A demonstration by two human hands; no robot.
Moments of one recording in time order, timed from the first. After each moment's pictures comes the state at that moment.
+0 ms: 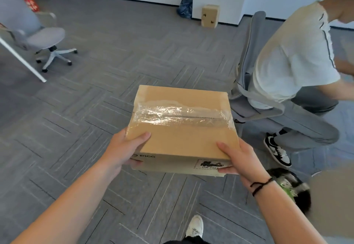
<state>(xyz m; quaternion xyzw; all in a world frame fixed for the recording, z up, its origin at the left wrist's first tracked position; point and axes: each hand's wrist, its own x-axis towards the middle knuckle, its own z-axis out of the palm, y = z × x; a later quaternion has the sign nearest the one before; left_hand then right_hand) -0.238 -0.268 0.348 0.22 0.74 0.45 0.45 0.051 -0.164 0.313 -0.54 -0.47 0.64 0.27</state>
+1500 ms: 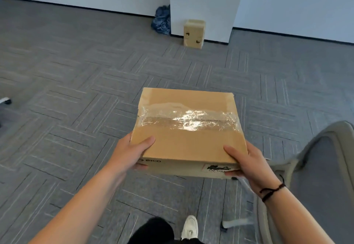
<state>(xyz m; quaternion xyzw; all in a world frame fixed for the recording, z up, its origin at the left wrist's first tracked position) -0.598 0.682 0.334 0.26 0.71 0.42 0.50 -0.291 0.744 0.315 -0.58 -0.43 0.61 0.31</state>
